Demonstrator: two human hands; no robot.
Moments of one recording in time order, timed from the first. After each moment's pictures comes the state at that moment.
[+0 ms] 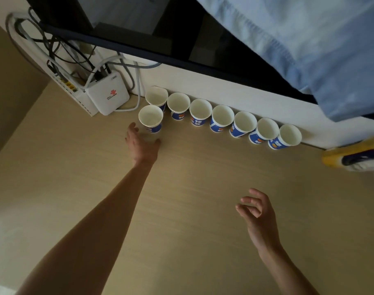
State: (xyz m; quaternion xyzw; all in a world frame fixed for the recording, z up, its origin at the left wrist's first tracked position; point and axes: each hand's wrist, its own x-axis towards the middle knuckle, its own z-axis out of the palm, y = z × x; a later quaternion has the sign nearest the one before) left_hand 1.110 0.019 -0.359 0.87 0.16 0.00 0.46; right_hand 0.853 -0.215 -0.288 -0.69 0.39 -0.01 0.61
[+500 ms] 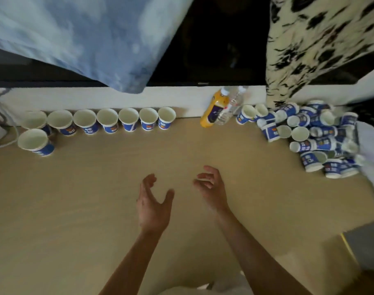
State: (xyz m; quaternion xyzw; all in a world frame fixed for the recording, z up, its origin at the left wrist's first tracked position) left_hand 0.816 -0.137 -0.246 0.83 -0.10 -0.15 0.53; right_hand 0.743 -0.290 -0.239 -0.62 0.47 -0.17 0.61
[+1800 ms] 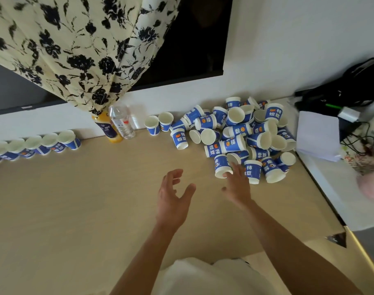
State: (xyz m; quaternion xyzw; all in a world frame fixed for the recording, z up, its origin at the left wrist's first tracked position) left_hand 0.483 -0.559 -0.162 0.82 -0.16 -0.16 0.52; right_hand 0.414 -0.775 -0.304 -0.92 0.35 0.04 0.14
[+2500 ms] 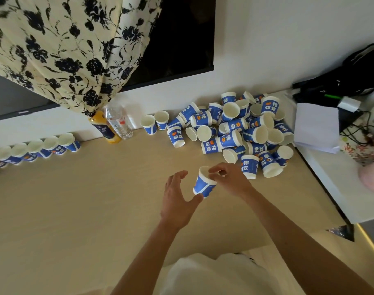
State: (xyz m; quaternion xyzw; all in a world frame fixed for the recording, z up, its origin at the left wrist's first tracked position) left_hand 0.466 -0.572 -0.175 0.86 -0.24 -0.18 0.40; right_hand 0.405 -0.774 -0.235 -0.83 0.28 -0.04 0.48
